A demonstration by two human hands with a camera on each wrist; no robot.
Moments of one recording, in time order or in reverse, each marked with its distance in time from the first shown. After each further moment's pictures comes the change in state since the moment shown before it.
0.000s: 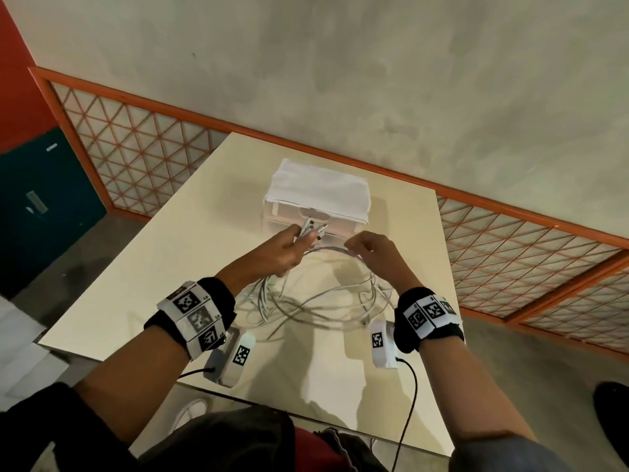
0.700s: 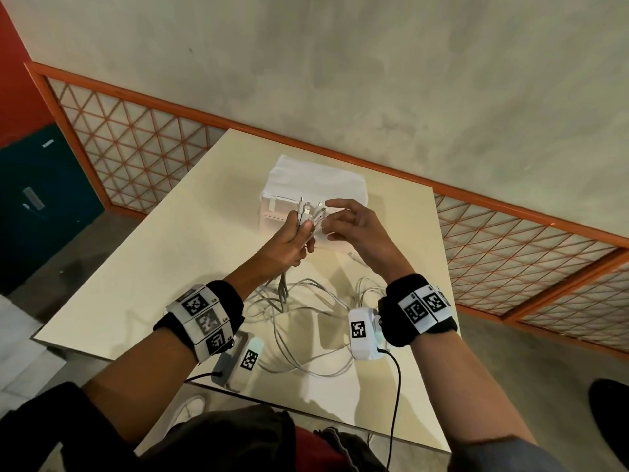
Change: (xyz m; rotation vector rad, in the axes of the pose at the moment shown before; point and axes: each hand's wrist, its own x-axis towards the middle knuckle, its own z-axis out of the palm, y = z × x) left_hand 0.012 0.000 0.022 -0.181 0.142 0.076; right_hand -0.011 -0.067 -0.001 0.644 -0.111 -0.053
